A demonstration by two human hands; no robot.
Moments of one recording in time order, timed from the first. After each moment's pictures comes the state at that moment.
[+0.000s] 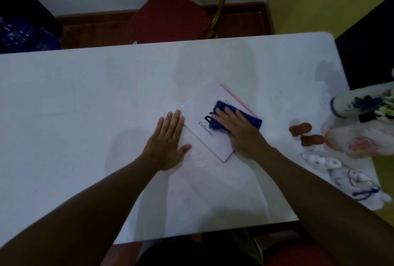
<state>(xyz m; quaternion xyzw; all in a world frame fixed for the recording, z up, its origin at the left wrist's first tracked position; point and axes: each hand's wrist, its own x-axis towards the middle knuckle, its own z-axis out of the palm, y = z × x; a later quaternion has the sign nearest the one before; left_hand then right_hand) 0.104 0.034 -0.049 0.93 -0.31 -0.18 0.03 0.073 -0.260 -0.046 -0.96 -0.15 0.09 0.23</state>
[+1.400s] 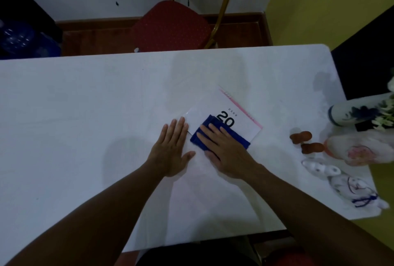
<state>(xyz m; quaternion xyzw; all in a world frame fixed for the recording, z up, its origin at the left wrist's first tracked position) 0.106 0.034 -0.052 0.93 -0.30 -0.21 0.03 0.053 -0.202 -0.035 -0.96 -0.21 0.08 0.17</state>
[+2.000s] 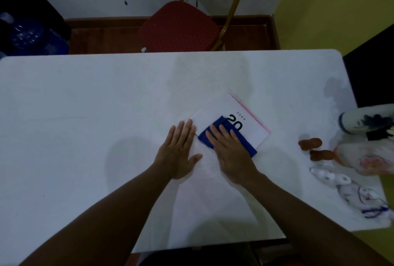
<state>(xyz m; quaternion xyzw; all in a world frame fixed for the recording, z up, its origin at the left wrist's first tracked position) 0.106 0.033 -0.053 0.93 -0.30 -0.21 0.03 0.049 -0.192 -0.060 -0.97 -0.13 0.06 0.18</state>
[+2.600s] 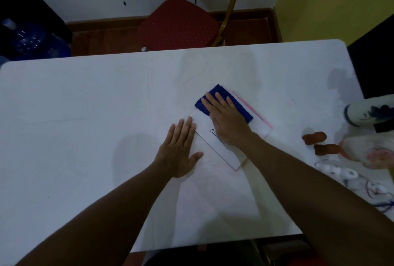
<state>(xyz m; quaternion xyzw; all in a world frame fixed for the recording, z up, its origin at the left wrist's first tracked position) 0.106 0.035 -0.053 0.93 -0.30 -0.20 0.03 0.146 -0.195 -0.060 -0.98 -0.13 0.06 0.15</state>
